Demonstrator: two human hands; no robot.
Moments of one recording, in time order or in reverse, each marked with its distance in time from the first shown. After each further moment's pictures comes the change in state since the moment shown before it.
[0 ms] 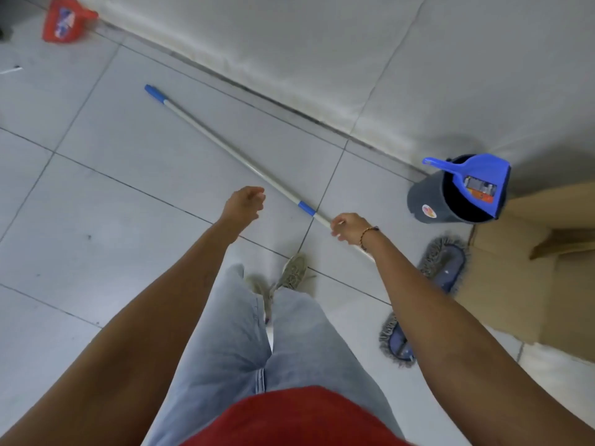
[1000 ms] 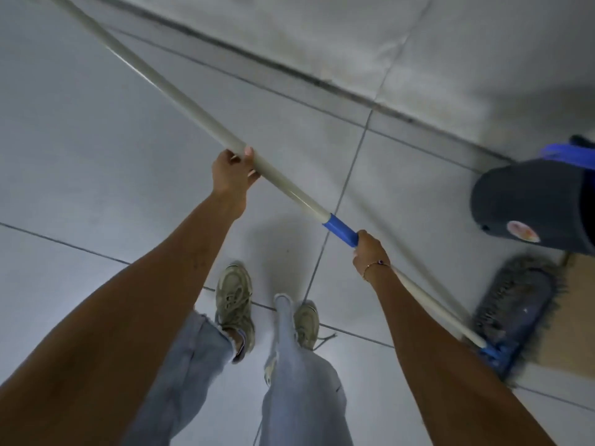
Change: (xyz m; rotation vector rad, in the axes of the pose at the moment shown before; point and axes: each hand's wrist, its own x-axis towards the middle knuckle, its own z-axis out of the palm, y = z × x) left_hand 0.456 -0.071 0.091 -0.561 0.161 -0.072; right_hand 0.413 0.114 0.053 -0.284 0.188 0.142
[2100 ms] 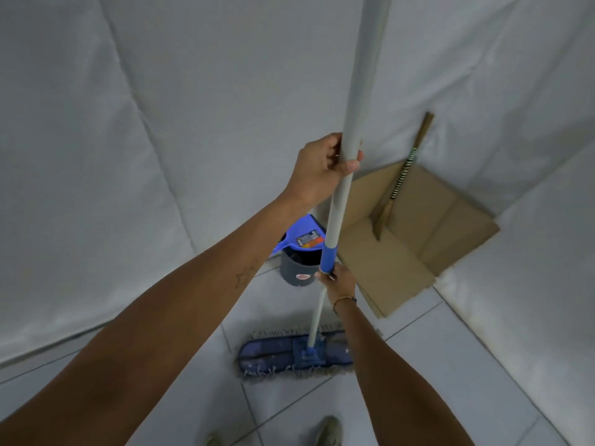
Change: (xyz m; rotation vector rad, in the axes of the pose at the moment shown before) left_hand -0.712 0.245 0.275 0.523 -1.351 0.882; right_hand -0.504 0.106 -0.280 1.057 0.950 0.167
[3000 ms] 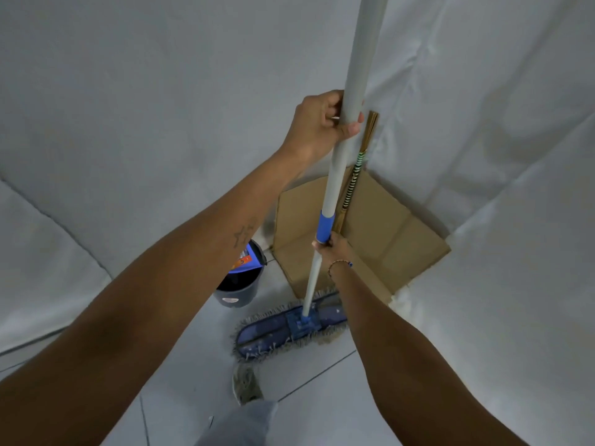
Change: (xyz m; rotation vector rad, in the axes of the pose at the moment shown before) left_hand 0.257 -0.030 0.299 0.088 -0.001 0.089; right_hand 0.296 0.106 -0.259 0.106 -0.060 0.161
